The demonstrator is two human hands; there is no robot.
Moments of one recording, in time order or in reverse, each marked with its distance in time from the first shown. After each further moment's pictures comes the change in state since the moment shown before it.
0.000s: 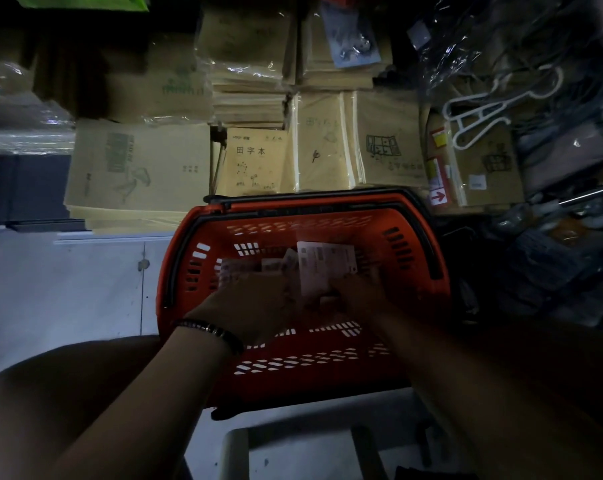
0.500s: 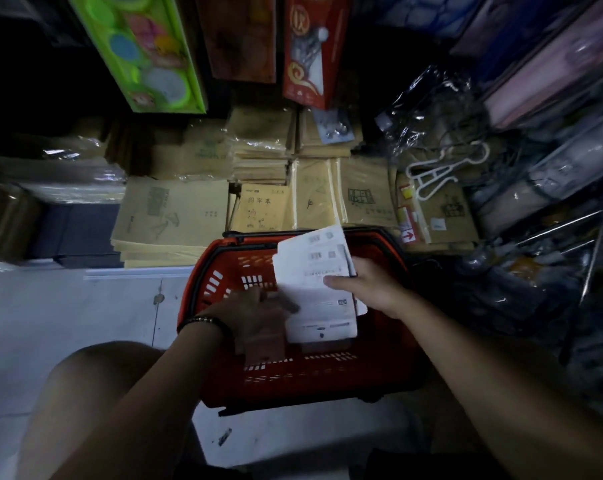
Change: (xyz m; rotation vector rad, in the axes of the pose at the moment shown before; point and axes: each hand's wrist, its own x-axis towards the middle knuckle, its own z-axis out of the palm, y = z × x) left_hand -0.031 -0.014 -0.007 -0.400 0.024 -0.089; right_hand -0.105 -0.024 -0.129 1.050 0.240 -0.144
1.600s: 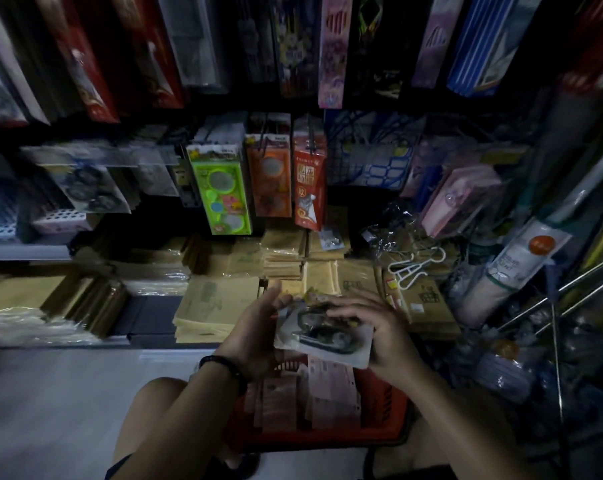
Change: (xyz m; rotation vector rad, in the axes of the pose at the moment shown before) left_hand -0.167 0.137 0.011 -1.363 0.096 0.231; right_hand -0.172 -0.107 -0.015 -0.174 0.298 -0.795
